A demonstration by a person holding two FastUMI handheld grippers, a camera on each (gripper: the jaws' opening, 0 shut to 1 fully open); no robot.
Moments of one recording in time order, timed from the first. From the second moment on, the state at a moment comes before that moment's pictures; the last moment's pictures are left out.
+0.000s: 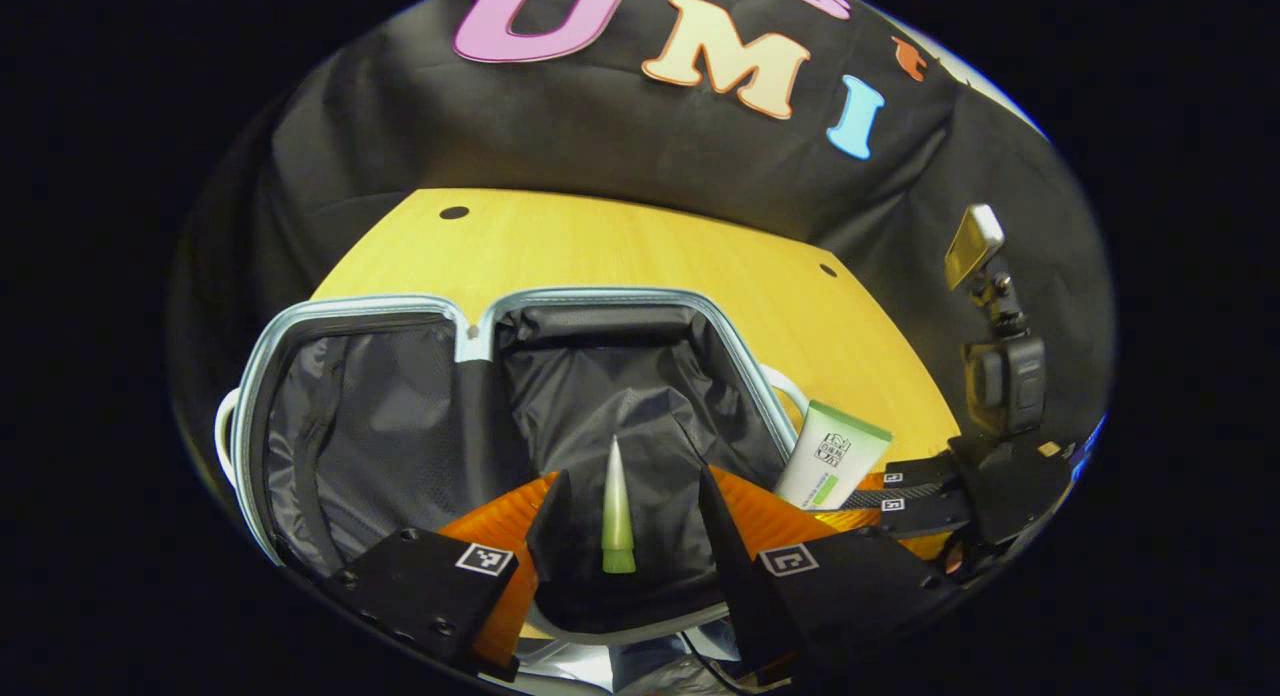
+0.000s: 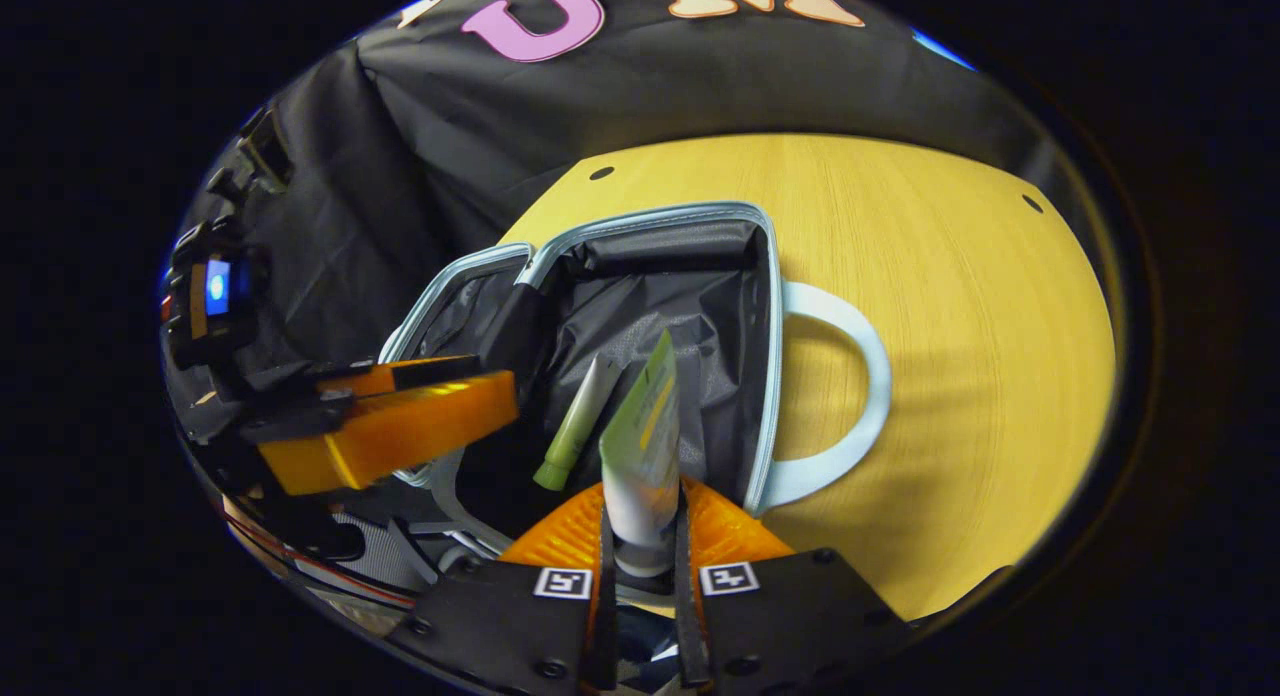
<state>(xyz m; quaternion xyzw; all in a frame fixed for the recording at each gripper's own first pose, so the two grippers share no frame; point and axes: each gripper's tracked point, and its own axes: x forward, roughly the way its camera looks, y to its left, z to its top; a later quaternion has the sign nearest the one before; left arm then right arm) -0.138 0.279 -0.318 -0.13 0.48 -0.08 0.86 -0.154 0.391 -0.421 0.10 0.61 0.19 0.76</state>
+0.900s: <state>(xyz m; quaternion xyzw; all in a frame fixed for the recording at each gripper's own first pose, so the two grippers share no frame) -0.173 0.611 -0.321 -0.12 0.42 0.24 0.87 -0.050 0.362 -0.335 0.17 0.44 0.14 0.87</state>
